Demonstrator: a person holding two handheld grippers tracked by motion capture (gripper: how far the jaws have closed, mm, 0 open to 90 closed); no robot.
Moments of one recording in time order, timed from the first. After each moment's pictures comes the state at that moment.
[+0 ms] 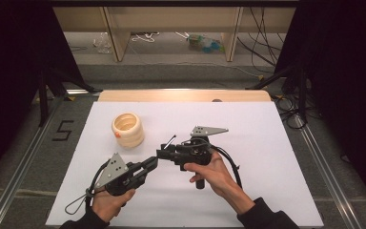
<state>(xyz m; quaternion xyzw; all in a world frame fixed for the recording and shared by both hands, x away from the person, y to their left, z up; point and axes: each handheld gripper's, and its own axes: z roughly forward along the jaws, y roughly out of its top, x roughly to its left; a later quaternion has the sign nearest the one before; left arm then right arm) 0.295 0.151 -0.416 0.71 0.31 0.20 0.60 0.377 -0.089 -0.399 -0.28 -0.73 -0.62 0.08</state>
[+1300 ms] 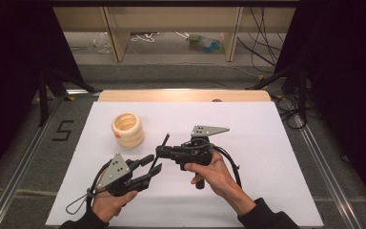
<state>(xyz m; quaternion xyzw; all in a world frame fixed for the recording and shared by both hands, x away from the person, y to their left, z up) 0.295 0.149 -0.416 0.72 0.30 0.20 0.60 0.371 -0.089 -0.387 -0.24 -0.72 -0.64 0.09</state>
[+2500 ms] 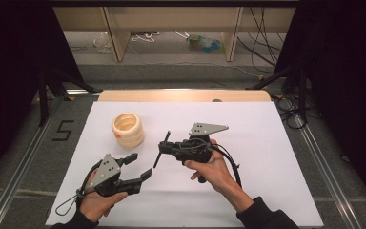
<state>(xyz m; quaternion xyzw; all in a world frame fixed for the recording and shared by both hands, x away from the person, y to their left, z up) 0.296 0.176 -0.423 0.73 0.33 0.22 0.56 0.379 -0.089 -0.388 -0.23 -0.75 -0.62 0.02</state>
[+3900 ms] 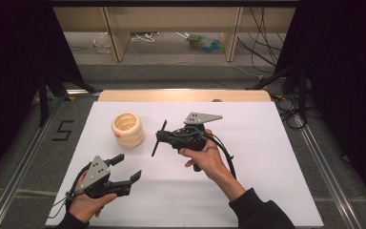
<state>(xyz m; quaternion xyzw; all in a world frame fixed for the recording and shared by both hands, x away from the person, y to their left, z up) 0.295 0.202 -0.432 0.73 0.34 0.24 0.54 0.409 -0.076 -0.384 -0.25 -0.75 -0.61 0.00</state>
